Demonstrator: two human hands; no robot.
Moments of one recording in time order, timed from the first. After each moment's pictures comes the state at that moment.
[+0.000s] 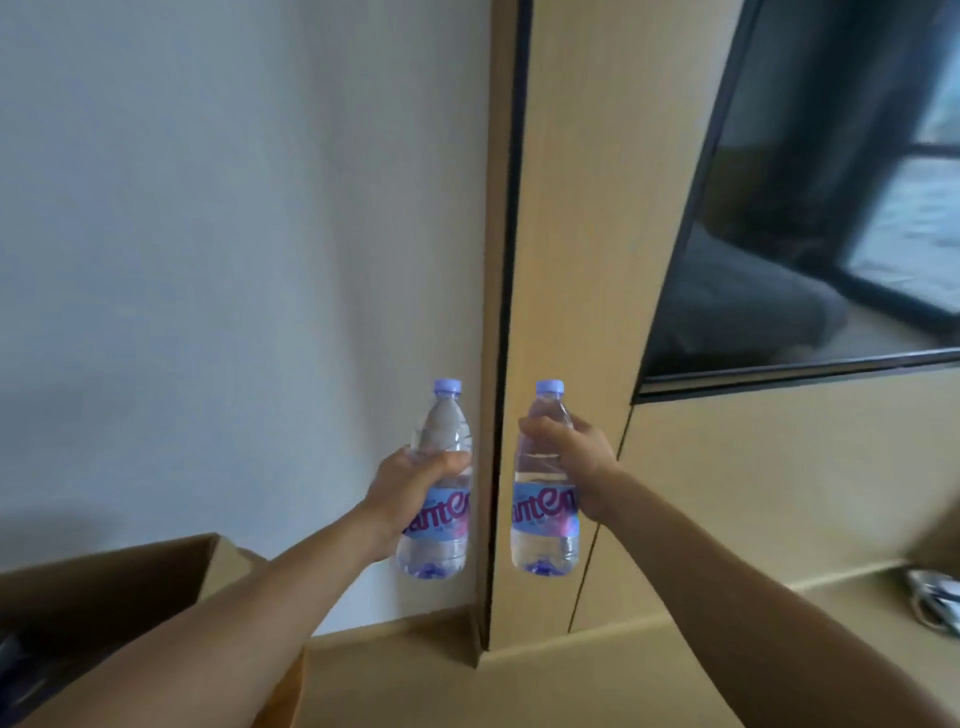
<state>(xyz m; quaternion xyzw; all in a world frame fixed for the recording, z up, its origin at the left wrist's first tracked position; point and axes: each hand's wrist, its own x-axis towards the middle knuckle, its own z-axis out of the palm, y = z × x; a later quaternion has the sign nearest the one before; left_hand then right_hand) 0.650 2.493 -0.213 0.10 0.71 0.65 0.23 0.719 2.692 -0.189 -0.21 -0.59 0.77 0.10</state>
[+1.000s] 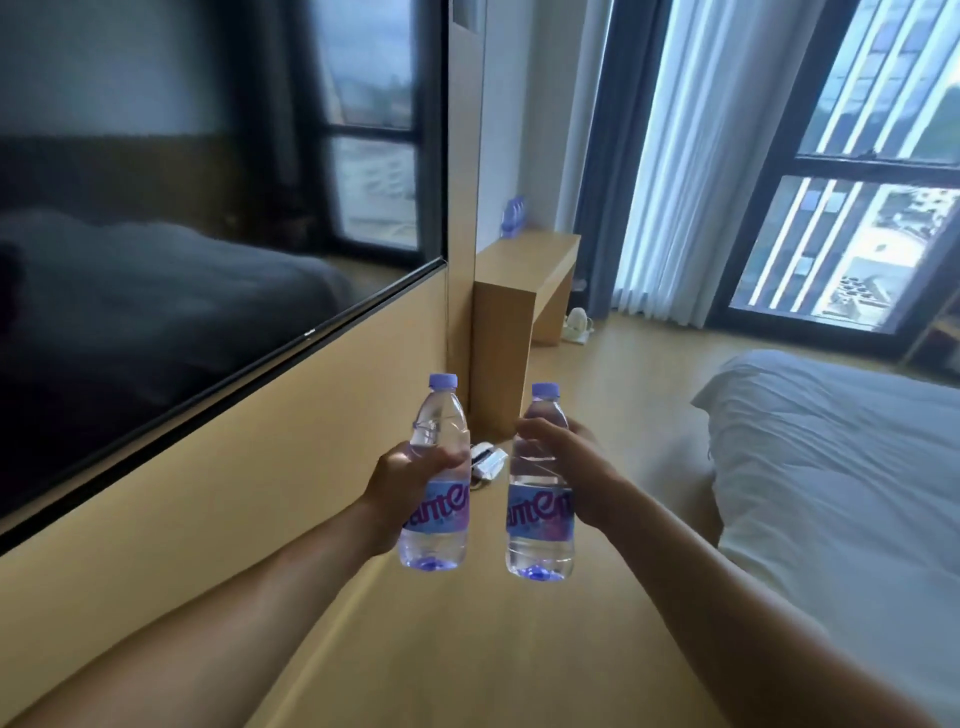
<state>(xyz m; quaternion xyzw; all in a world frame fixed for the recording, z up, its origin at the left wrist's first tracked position) 0.957 3.126 -0.222 0.43 0.52 0.49 0.55 1.159 3.171 -0.195 -0.45 -0.44 0.64 0.45</state>
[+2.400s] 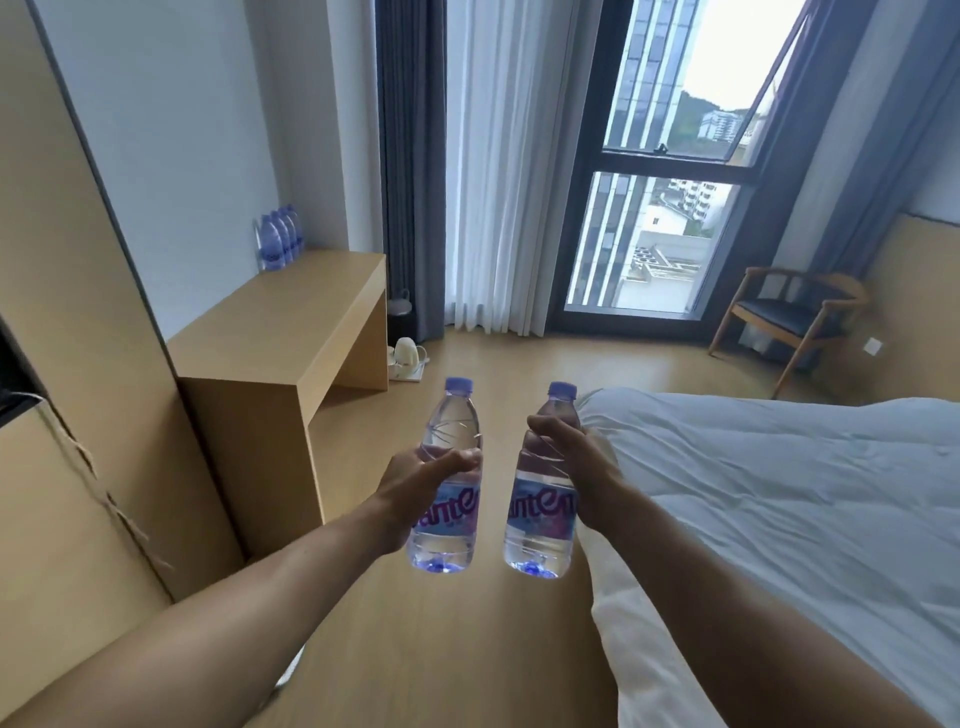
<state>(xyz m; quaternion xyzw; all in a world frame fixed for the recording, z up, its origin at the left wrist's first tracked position) 1.312 3.816 -0.231 0.55 0.43 0.36 0.62 1.511 3.779 -0.199 -0.55 -0.32 0.52 0.58</state>
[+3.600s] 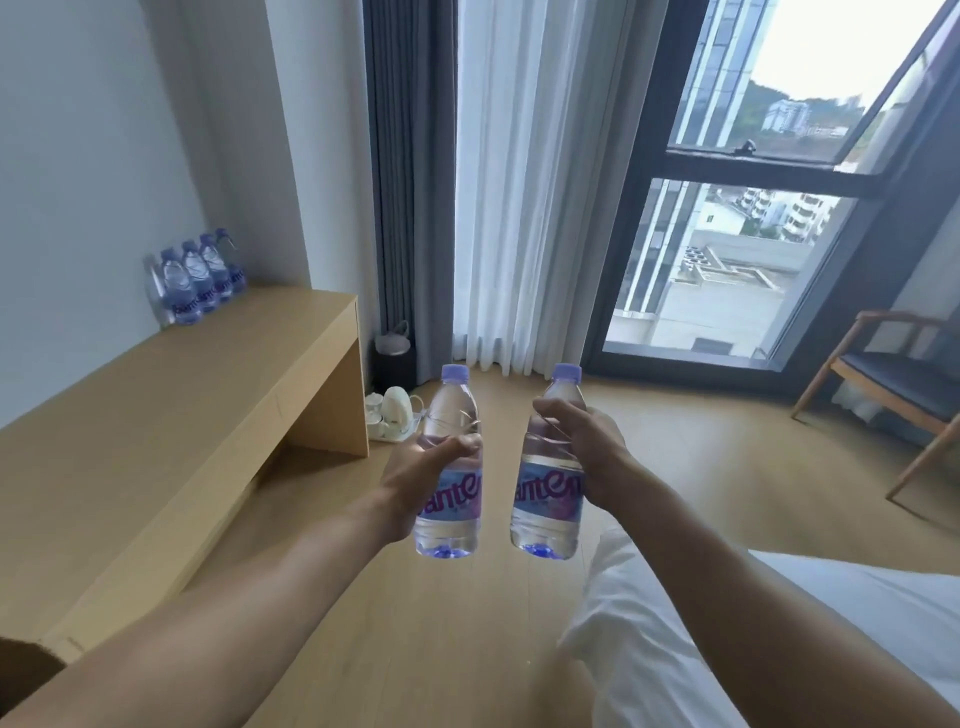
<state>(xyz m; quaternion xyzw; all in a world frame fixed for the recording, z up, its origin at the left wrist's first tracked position) 1.555 4.385 -0.229 0.50 0.48 0.39 0.61 1.761 4.374 -0.189 -0.55 -0.33 0.55 0.54</state>
